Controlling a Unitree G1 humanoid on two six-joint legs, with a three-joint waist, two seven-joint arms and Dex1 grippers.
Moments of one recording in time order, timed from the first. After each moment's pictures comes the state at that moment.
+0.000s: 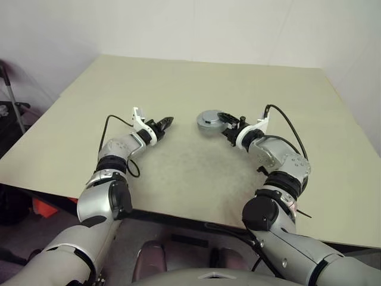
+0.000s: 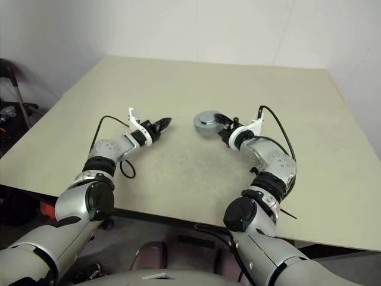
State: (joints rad) left arm -0.91 0.16 0.55 0.96 -0.64 0.74 -0.58; right arm -0.83 0.10 -1.04 0.32 1.01 1.23 -0.28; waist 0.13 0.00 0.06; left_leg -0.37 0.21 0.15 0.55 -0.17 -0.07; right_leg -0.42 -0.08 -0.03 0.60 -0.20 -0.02
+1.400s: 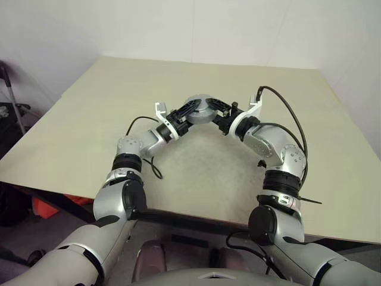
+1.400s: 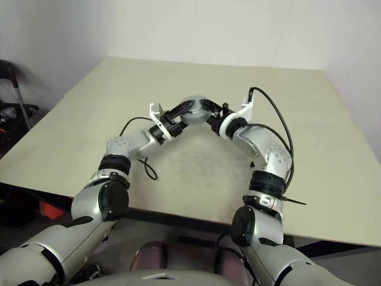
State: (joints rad) left arm -0.96 0.02 0.59 0.93 -0.93 1.01 -0.60; right arm -0.72 0.01 -0.57 0.23 1.56 1.05 -0.51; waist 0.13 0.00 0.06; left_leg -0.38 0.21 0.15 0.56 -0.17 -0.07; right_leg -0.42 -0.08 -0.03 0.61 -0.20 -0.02
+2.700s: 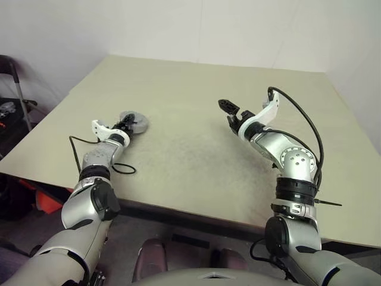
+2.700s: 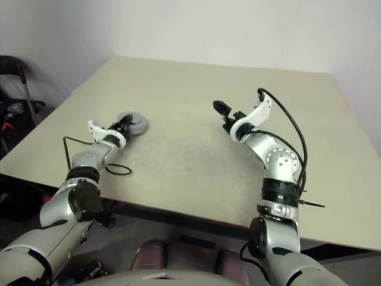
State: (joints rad) left arm -0.86 0.25 0.75 1.09 -0.81 0.44 -0.28; right arm -0.62 -0.13 -0.38 0.14 1.15 0.86 -0.21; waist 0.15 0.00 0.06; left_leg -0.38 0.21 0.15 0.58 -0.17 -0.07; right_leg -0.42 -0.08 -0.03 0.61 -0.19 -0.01
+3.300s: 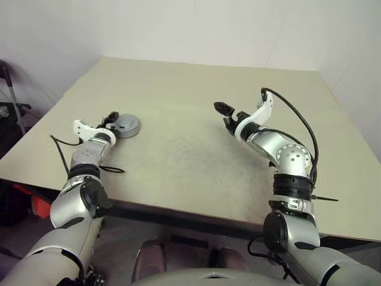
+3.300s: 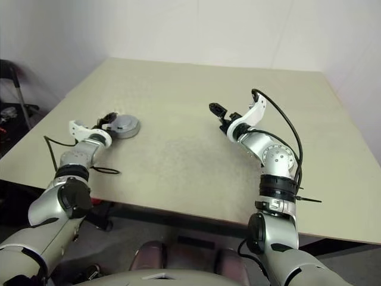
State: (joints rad) left arm -0.87 0.35 0.76 1.13 -0.76 0.34 -0.20; right arm -0.66 -0.12 -0.39 0.21 1.10 0.90 -0.17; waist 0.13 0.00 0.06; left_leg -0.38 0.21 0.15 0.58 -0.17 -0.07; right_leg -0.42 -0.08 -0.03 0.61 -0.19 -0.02
